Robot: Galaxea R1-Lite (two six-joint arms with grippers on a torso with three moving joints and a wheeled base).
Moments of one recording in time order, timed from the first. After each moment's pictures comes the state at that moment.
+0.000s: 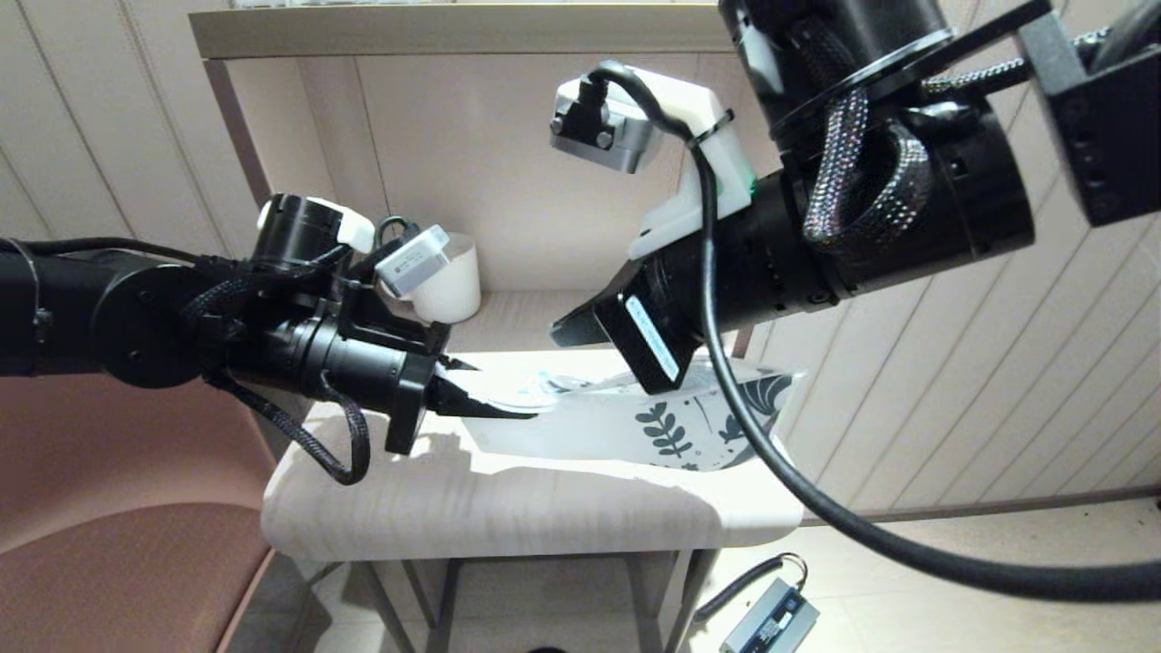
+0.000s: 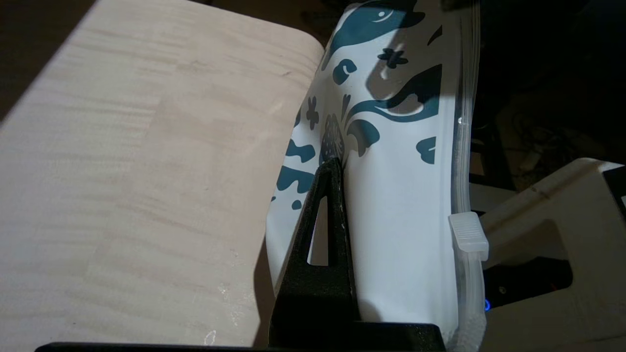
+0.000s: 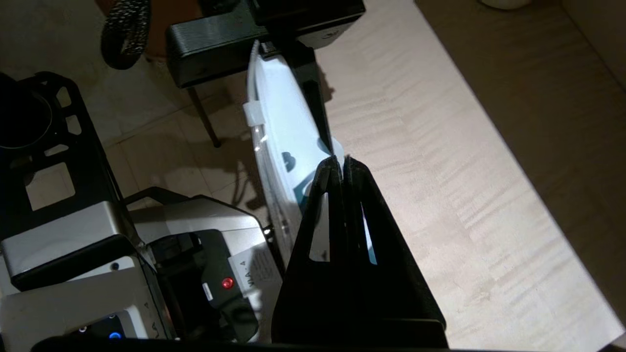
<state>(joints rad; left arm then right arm) -0.41 1.79 -1.27 0.14 -1.08 0.45 0.82 1.81 -1.94 0.64 0.17 -0.23</state>
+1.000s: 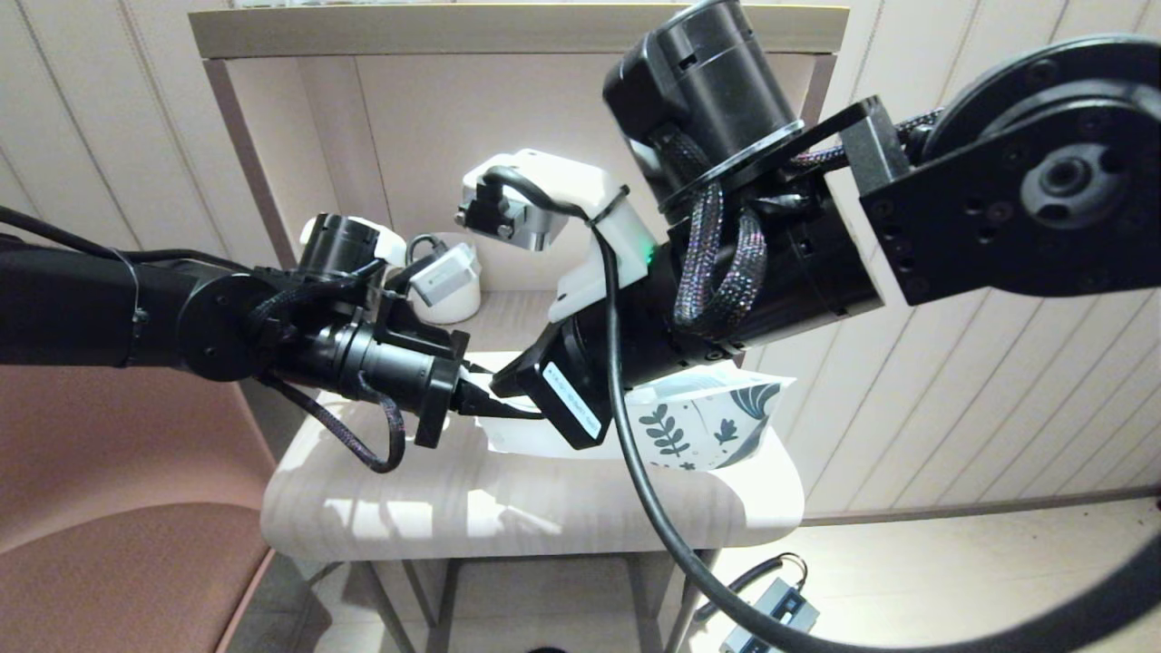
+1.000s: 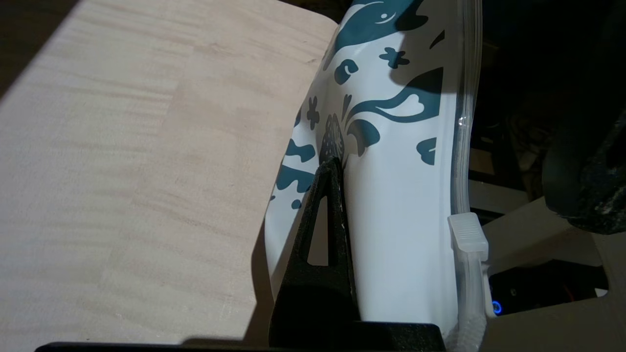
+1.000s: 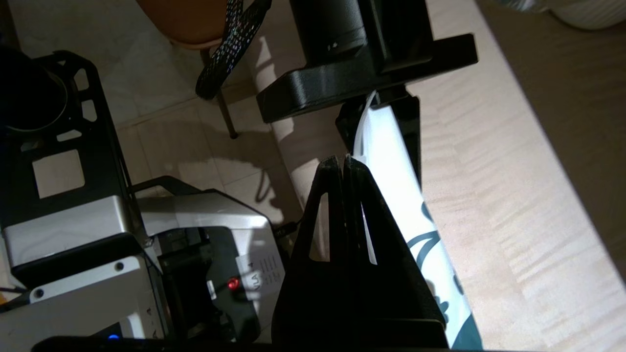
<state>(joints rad) -0.41 1.88 -1.32 0.14 -1.08 0.45 0.88 1.90 -1.94 0.58 0.20 -0.26</state>
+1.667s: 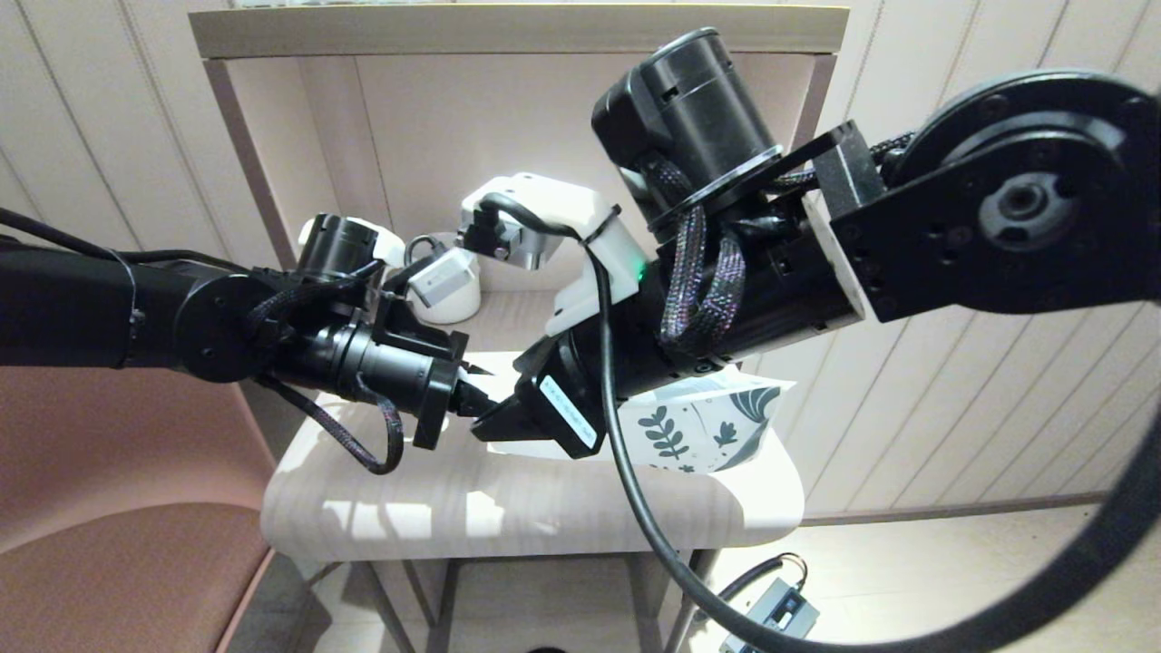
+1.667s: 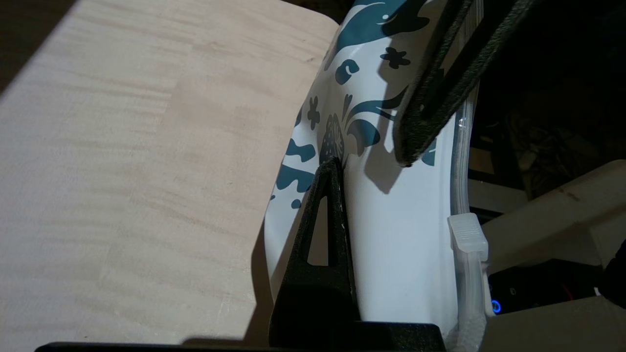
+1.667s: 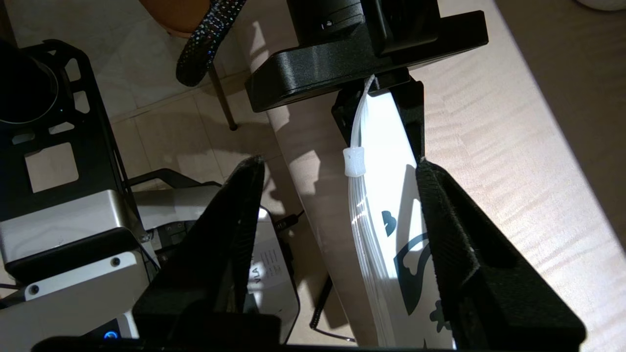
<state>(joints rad) -0.41 1.88 -1.32 0.14 -1.08 0.45 0.87 1.91 -1.92 0.58 0.20 -0.26</state>
